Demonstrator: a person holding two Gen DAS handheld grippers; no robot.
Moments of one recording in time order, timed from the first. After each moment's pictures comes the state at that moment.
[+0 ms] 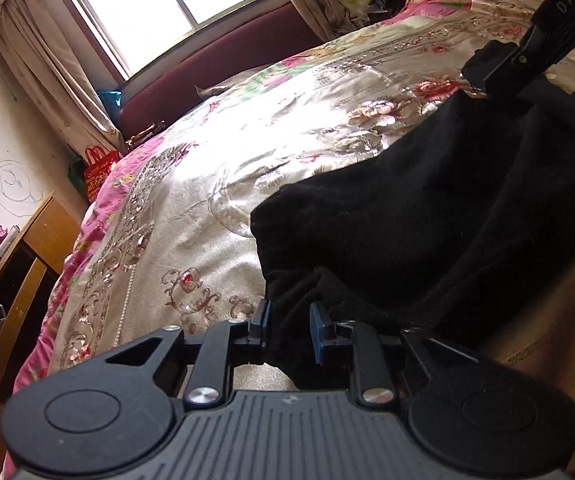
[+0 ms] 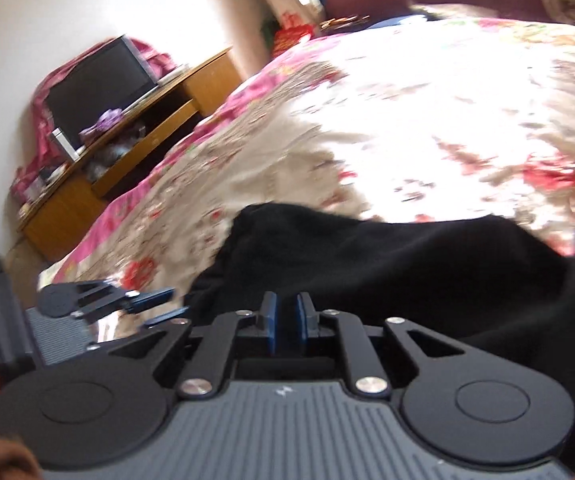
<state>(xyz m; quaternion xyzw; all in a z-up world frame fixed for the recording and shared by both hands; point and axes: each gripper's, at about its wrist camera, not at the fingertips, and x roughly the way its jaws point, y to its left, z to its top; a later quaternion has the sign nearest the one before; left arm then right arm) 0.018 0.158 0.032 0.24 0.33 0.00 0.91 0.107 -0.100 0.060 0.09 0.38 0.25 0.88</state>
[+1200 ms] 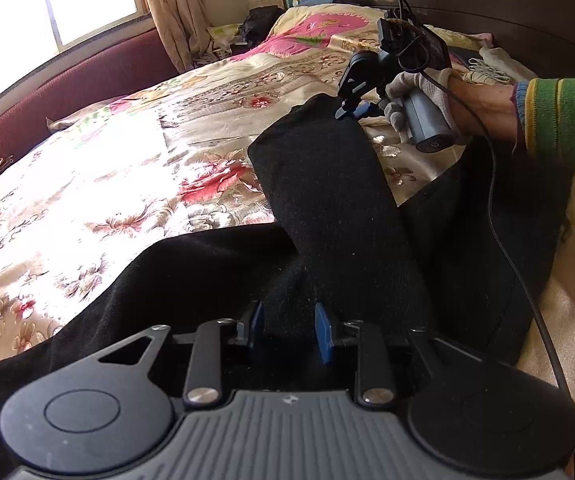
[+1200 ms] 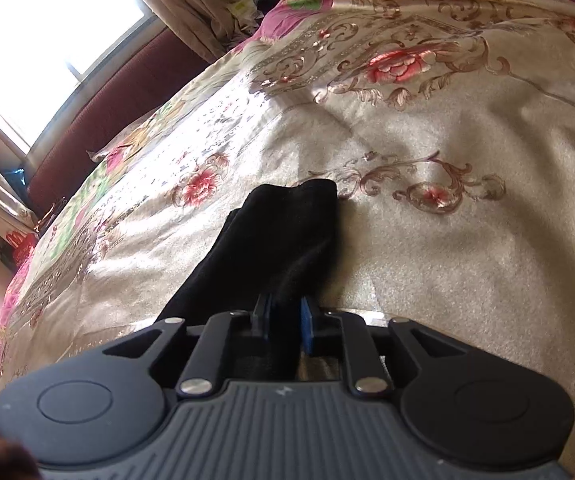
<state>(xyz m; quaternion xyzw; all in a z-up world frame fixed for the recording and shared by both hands) 0.116 -0.050 0.012 0.17 0.35 -0.22 0.90 0.314 -0.413 -0.042 0.34 0.32 -0.10 0.88</state>
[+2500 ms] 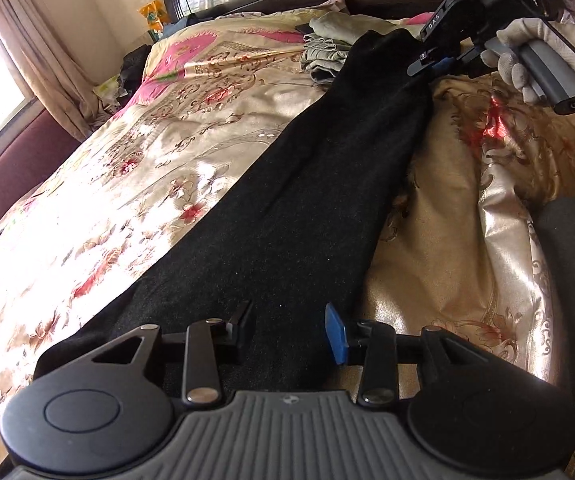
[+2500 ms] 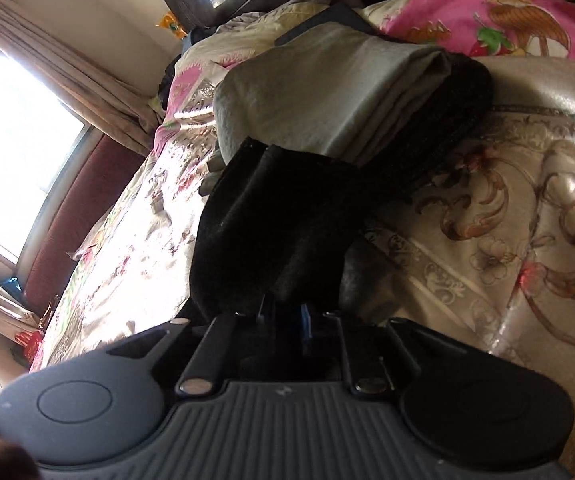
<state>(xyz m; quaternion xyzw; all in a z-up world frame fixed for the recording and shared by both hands) 0.042 -0.168 0.021 0.31 0.30 -0.33 0.84 -0.007 -0.551 -0.004 0.43 0.23 -0.19 0.85</state>
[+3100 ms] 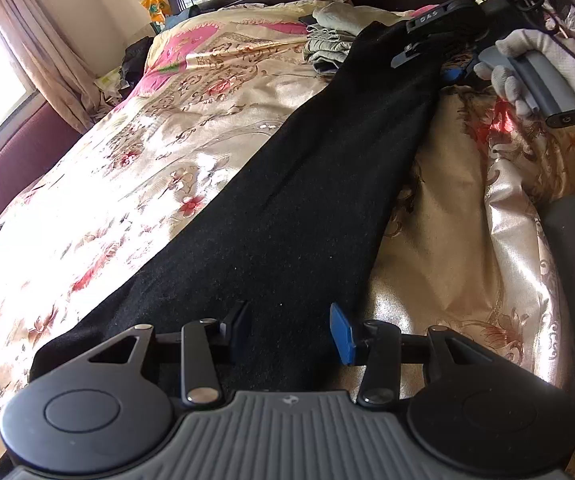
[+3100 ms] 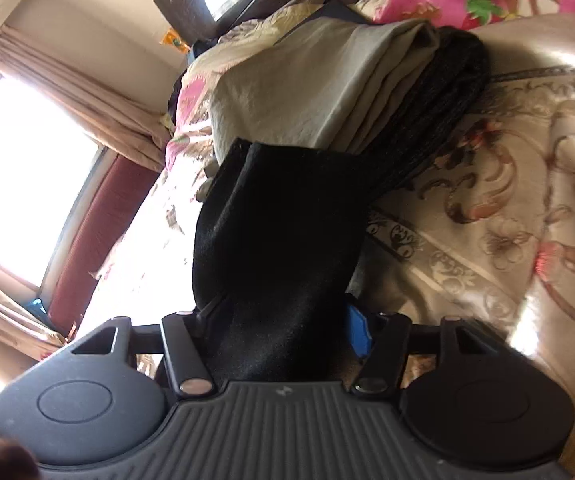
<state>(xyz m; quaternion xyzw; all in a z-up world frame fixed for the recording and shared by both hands) 0.044 -0.170 0.017 0.31 0.32 -0.33 0.83 0.009 -0.546 -0.032 0.45 0.21 -0.17 0.85</state>
